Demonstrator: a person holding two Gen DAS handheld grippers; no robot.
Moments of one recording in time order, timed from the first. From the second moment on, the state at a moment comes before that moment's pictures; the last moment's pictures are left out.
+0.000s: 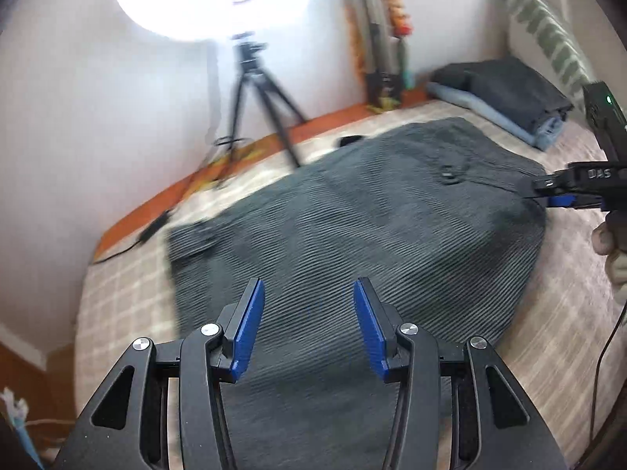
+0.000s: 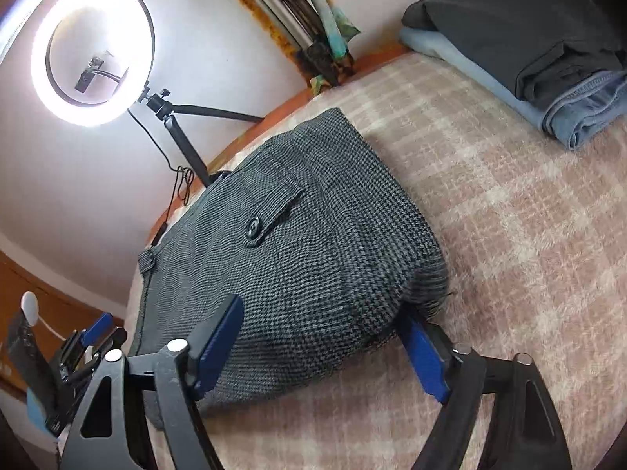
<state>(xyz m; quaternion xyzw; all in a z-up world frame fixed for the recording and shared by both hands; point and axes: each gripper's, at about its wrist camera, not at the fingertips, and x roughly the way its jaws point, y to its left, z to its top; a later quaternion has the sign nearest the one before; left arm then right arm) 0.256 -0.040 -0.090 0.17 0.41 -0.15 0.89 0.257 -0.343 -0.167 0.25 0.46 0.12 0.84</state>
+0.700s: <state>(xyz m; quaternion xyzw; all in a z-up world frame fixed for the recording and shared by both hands) 0.276 -0.087 -0.120 0.18 0.41 -0.13 0.88 0.234 -0.381 -0.176 0.35 0.44 0.08 0.82</state>
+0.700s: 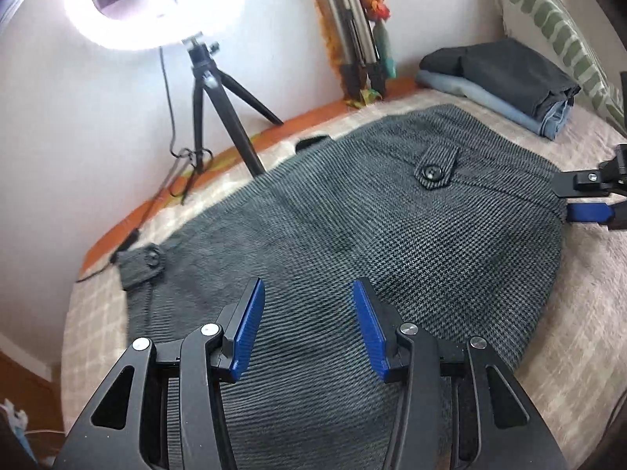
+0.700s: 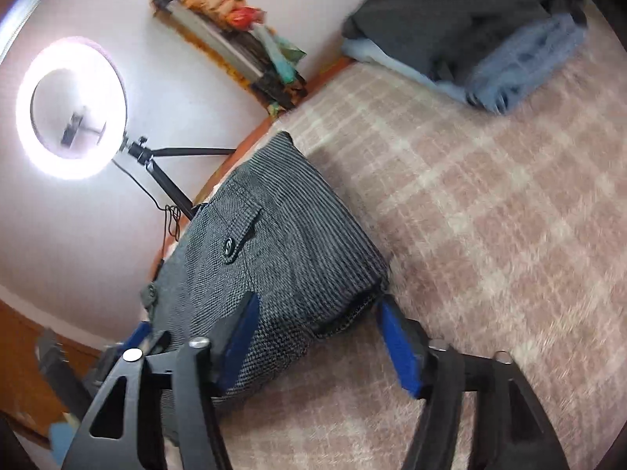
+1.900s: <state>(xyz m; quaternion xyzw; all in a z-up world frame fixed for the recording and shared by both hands) 0.238 -0.003 -0.118 0.17 0.42 -0.04 0.89 0.264 -0.320 -0.109 0.18 0.38 0.11 0.90</state>
